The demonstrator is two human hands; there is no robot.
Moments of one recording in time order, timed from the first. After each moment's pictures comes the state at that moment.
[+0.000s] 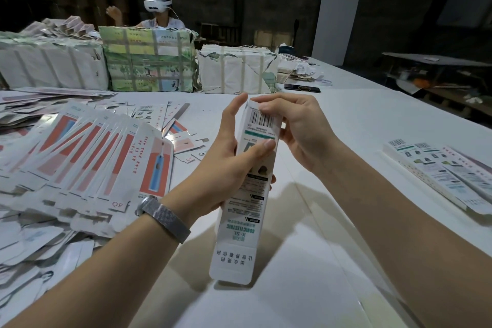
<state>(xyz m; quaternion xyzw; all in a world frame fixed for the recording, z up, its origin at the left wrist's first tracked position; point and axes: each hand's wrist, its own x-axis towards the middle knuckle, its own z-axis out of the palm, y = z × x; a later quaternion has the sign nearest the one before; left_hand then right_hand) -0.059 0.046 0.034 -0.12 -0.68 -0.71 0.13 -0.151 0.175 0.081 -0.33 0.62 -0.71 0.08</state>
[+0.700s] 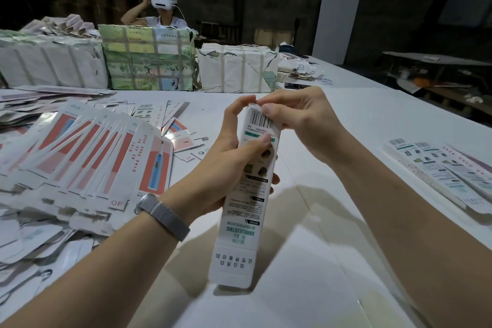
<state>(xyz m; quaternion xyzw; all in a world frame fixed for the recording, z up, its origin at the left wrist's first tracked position) -0.054 0.047 0.041 -0.12 -0.69 -0.71 0.08 -0.154 0.190 0.091 -0.43 0.68 -0.59 0.01</state>
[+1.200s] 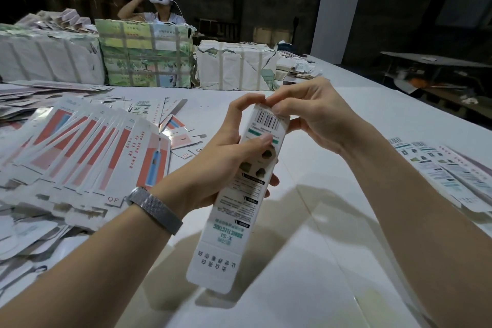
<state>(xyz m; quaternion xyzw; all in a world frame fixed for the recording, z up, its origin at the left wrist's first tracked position) -0.046 0.045 0.050 -0.14 -0.69 -0.71 0.04 -0.164 0.204 0.103 -0.44 0.67 -0.59 0.11</state>
